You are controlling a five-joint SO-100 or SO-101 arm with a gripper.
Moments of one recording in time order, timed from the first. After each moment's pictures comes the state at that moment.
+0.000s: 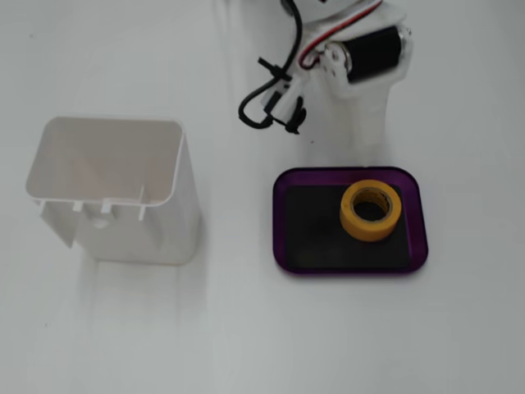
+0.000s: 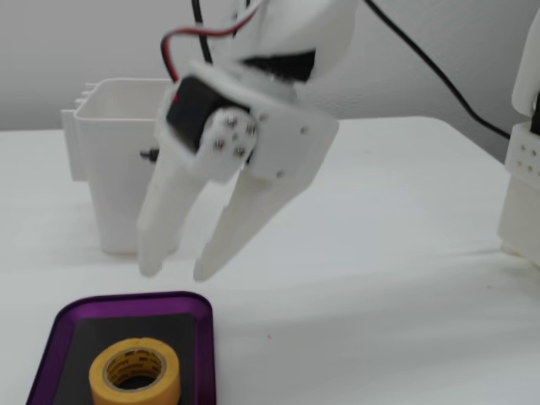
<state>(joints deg) -9.8 95.4 91.9 54.4 -14.9</state>
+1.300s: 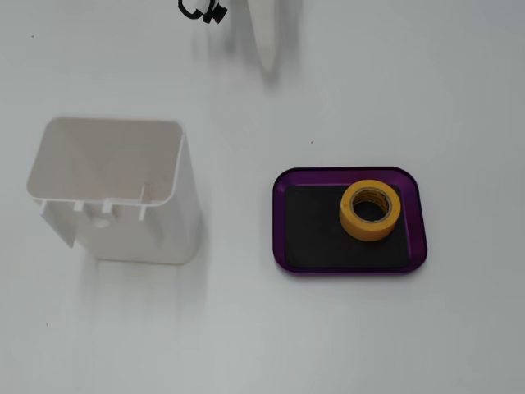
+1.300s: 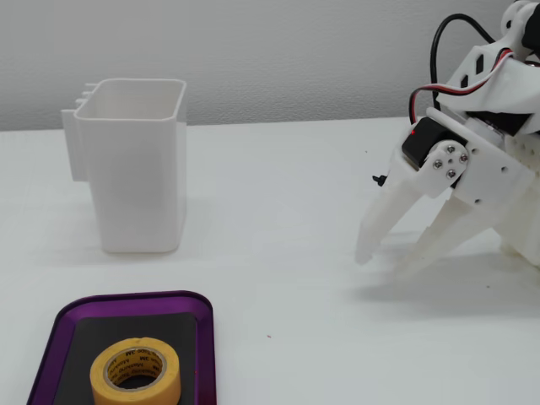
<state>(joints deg) 0.8 192.1 168.0 71.5 0.7</state>
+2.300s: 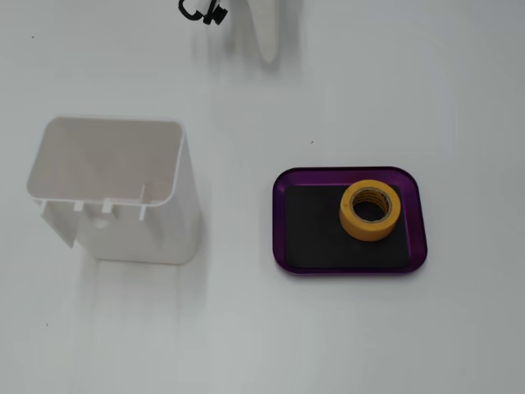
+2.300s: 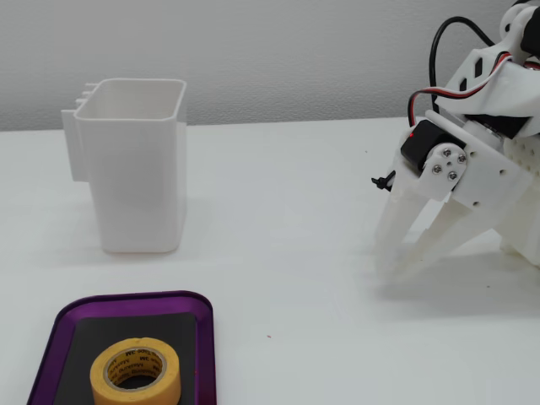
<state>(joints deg) 0.7 192.1 174.0 70.6 0.7</state>
